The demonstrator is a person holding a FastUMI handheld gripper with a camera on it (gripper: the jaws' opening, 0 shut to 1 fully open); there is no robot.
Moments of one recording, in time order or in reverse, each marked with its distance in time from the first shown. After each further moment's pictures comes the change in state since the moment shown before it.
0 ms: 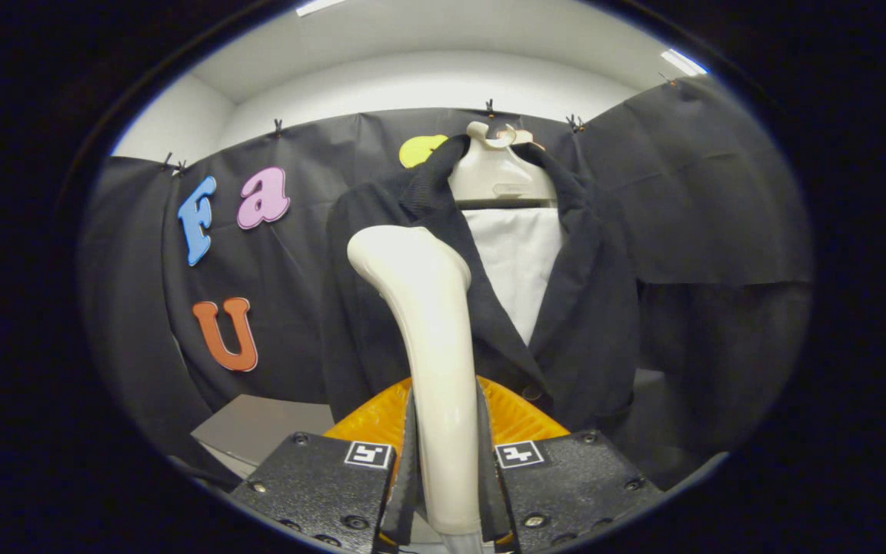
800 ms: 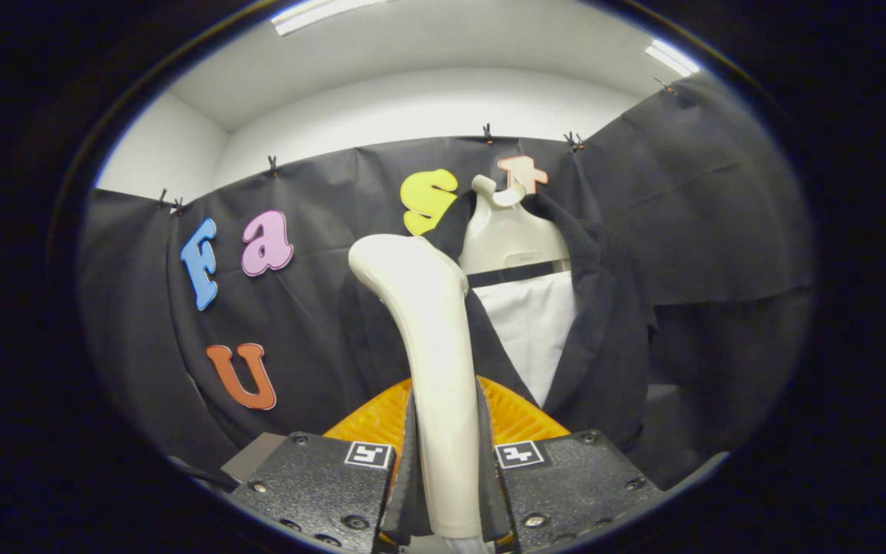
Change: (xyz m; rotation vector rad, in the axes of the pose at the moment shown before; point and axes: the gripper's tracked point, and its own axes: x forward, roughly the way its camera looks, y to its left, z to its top) arm 0.003 0.021 0.082 0.057 -0.091 0.036
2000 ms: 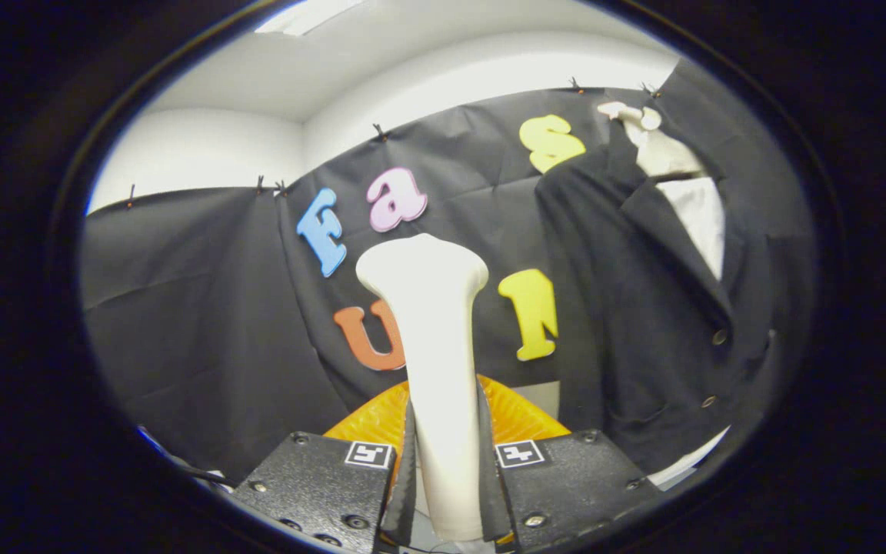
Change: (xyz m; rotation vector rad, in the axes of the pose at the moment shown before) arm -0.086 0.159 -0.056 0.089 0.138 0.375
